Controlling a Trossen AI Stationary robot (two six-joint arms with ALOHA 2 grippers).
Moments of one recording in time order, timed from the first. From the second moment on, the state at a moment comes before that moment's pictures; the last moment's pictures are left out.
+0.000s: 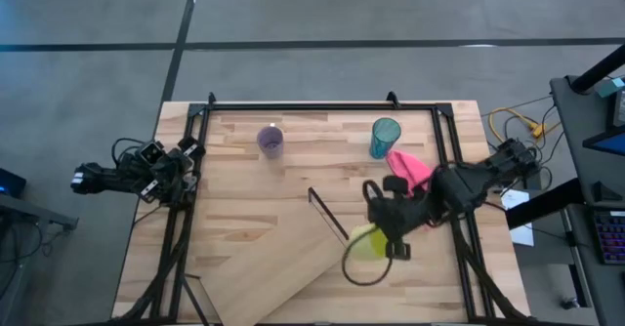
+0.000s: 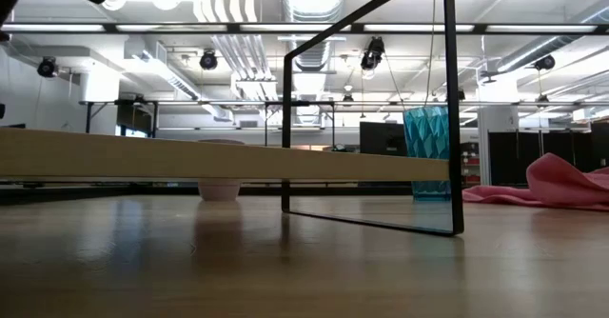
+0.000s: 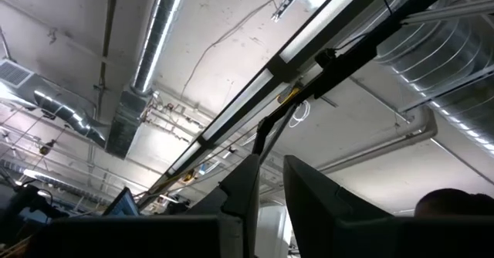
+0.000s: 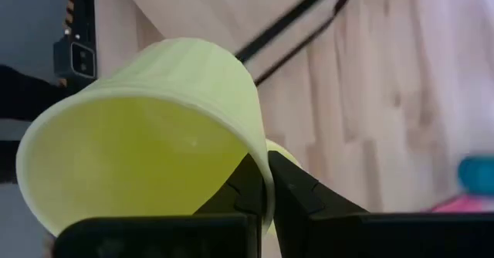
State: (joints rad) left arm -0.10 0.15 0.06 1.04 0.04 -0.49; right arm 0.48 1.62 1.82 -1.38 0.16 0.49
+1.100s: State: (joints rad) left arm -0.10 0.29 0.07 1.04 0.00 -0.52; right arm 0.27 2.14 2.34 -1.34 0.05 -0.14
